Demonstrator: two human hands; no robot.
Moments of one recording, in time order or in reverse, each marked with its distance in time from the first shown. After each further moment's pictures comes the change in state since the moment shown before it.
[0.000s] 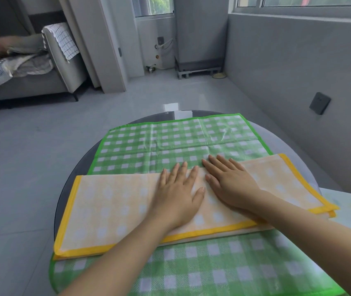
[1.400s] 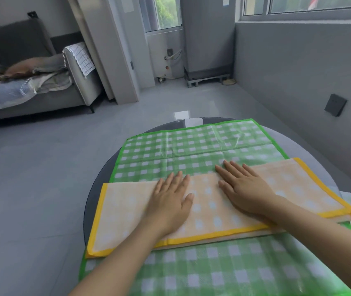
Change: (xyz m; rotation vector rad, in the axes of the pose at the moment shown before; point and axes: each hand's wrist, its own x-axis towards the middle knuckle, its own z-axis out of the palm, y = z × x) left_hand -0.026 -0.049 -0.012 0.011 -0.024 -0.031; right_hand -0.003 -0.010 -0.001 -0.001 -0.020 0.027
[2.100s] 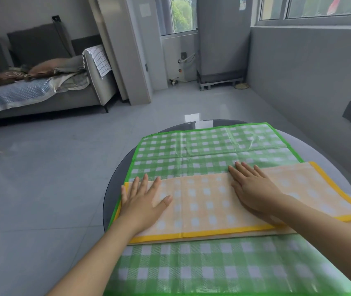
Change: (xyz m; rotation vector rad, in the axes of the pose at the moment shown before) left_hand -0.042 -0.080 -0.007 -0.030 -0.047 -0.312; right_hand 0.001 -0.016 -0.006 -0.031 -0.014 0.014
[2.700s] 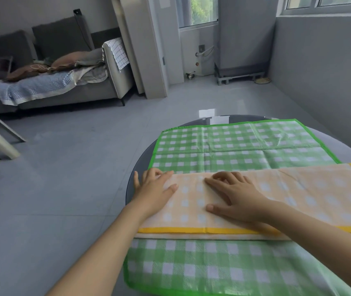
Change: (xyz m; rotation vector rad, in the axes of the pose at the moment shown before) left_hand 0.017 -0.026 -0.012 -0.130 0.132 -0.003; right_hand 0.006 -0.077 0.003 0.092 -0.088 -0.325
